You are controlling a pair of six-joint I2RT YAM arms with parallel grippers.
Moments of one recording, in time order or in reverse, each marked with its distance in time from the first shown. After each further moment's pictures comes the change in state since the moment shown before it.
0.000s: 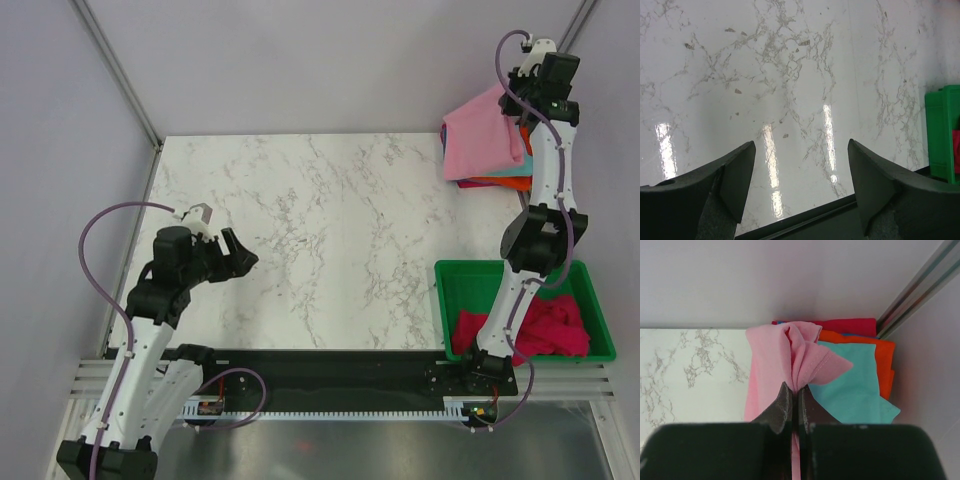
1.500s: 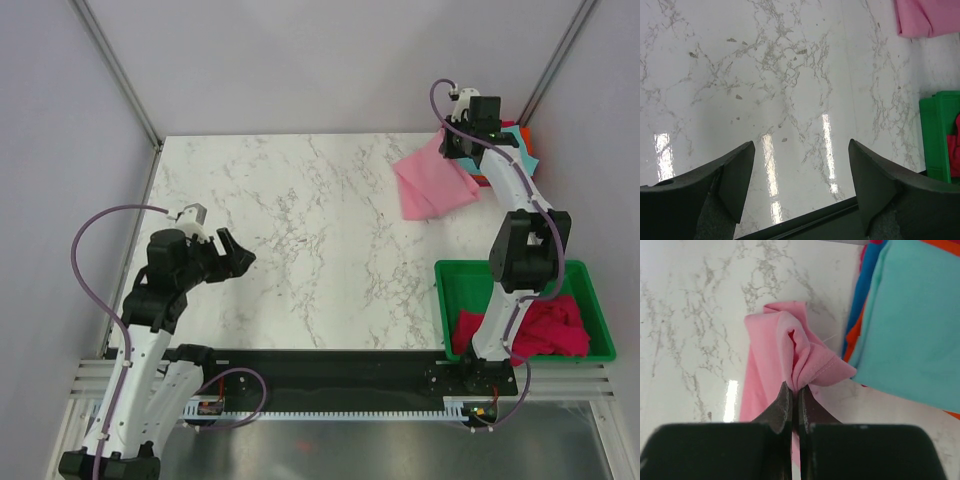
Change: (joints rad) left arm 0.021 -0.040 0.007 -0.004 0.007 0.000; right arm 0.248 -0.214 -0.603 0.166 0.061 0.069
